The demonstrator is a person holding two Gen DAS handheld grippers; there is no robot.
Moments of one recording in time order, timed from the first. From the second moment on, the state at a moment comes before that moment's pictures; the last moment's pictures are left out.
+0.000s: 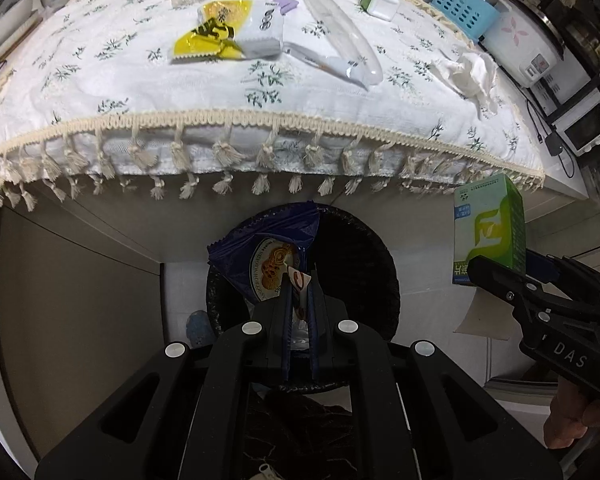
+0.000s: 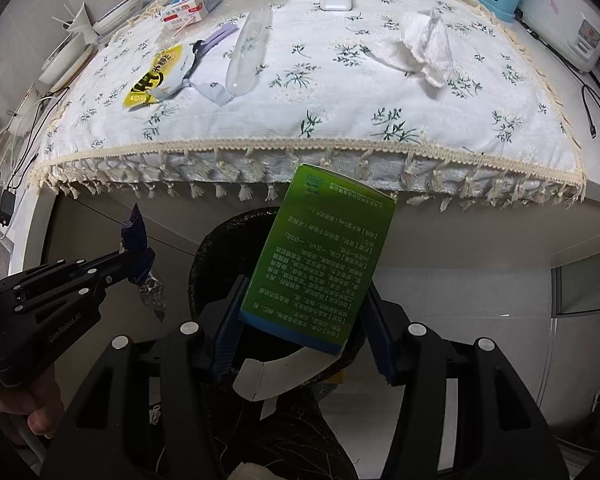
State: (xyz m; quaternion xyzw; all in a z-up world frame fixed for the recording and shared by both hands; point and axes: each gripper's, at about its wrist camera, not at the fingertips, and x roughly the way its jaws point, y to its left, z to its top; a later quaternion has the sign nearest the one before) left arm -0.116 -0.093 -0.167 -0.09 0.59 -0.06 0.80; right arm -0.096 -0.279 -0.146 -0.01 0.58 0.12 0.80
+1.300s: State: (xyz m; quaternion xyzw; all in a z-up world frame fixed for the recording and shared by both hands) left arm -0.102 -0.107 -0.193 -0.08 0.58 -0.07 0.81; right arm -0.099 -0.287 -0.161 -0.01 0.60 0.10 0.80
